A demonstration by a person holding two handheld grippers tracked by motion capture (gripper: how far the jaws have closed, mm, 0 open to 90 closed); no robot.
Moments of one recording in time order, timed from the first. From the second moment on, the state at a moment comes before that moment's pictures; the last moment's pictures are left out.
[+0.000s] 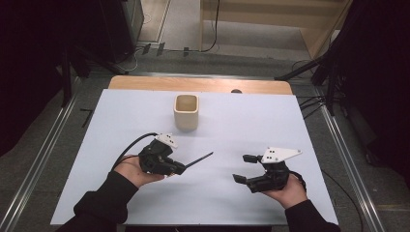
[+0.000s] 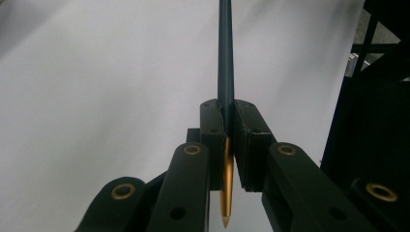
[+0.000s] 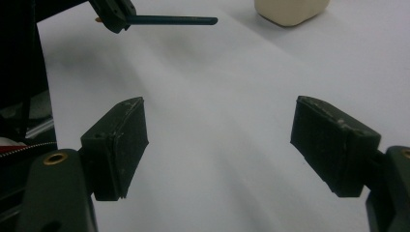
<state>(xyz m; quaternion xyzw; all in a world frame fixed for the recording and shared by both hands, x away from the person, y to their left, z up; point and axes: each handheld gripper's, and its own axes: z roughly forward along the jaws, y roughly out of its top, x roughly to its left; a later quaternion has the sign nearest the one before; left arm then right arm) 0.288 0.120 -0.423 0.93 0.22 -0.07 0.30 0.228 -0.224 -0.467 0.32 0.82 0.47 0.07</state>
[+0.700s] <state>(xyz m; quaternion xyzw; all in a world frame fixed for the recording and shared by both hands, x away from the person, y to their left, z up) 0.292 0.132 -0.419 0.94 0.16 -0.08 0.29 0.246 -0.206 -0.462 0.24 0.85 0.46 0.03</state>
